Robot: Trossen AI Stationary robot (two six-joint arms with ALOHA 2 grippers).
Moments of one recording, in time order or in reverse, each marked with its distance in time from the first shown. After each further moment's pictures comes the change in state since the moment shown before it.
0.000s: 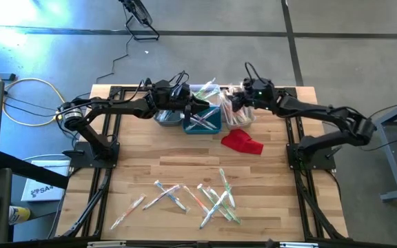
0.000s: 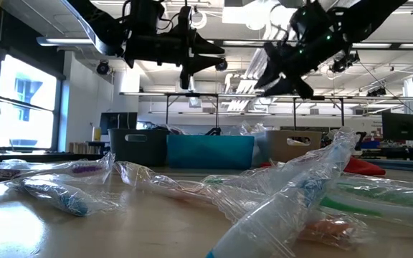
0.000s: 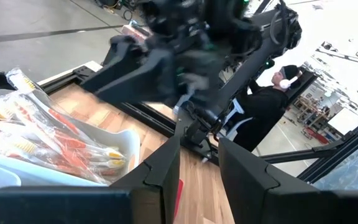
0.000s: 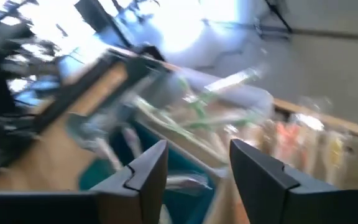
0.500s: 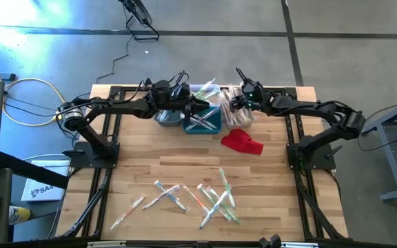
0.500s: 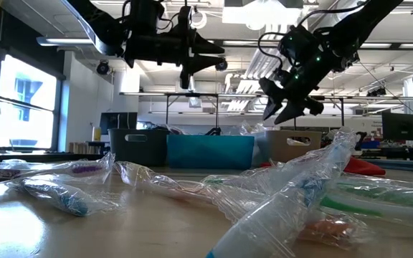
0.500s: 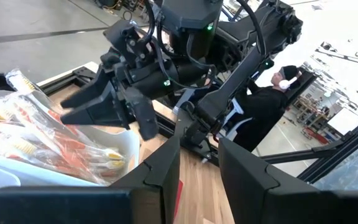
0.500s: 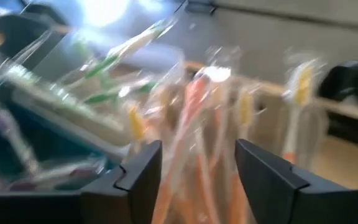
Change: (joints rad) left arm 0.000 0.000 0.000 0.003 0.001 0.000; right arm -0.016 0.139 0.000 -0.081 0.215 -0.002
